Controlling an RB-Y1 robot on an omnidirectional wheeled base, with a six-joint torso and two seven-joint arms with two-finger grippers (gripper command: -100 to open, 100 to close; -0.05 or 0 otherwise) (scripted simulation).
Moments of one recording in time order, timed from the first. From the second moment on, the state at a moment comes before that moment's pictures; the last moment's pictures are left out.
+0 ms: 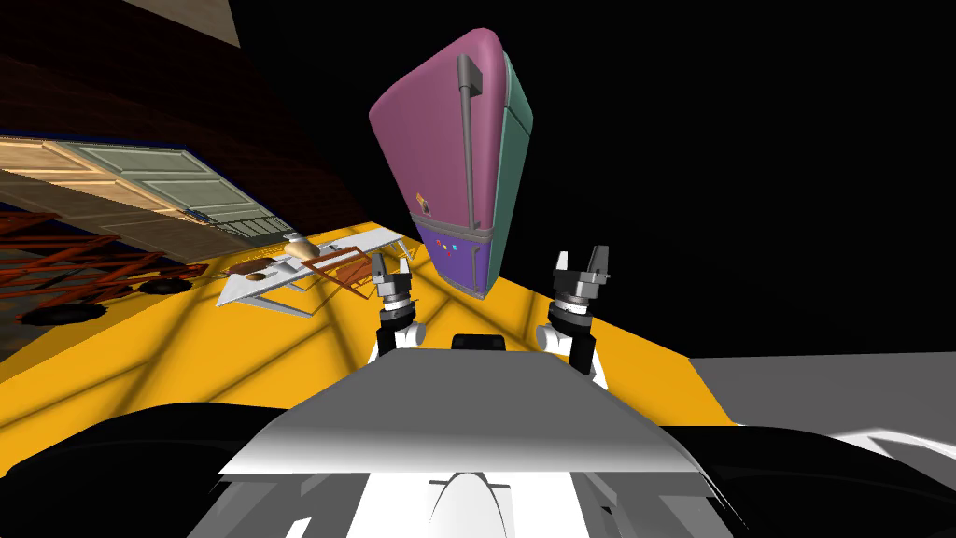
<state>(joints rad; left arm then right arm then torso) 0.50 -0.02 -0.02 -2.22 0.05 -0.61 -0.05 0.50 -0.02 0.00 -2.33 -0.05 -0.58 -0.04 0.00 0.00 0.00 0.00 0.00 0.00</state>
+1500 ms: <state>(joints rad) 0.52 0.12 0.02 -2.19 0.04 -0.61 -0.01 0.51 -0.02 0.00 -2.33 -0.05 -0.58 -0.04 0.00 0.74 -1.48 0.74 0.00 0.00</state>
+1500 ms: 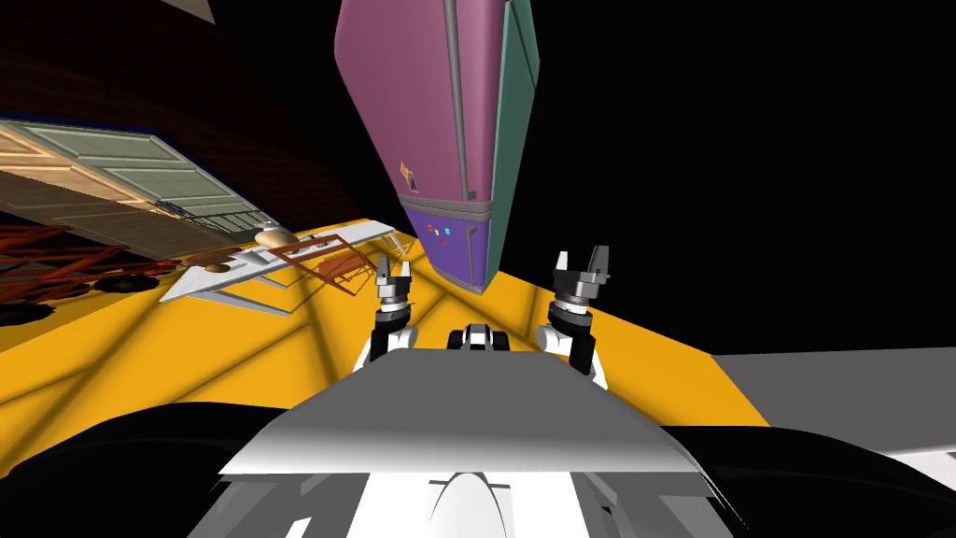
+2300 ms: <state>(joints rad) 0.57 0.34 0.14 -2.10 0.03 -0.61 0.11 0.51 -0.02 0.00 -2.33 -0.05 -0.58 -0.04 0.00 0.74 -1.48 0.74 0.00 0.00</state>
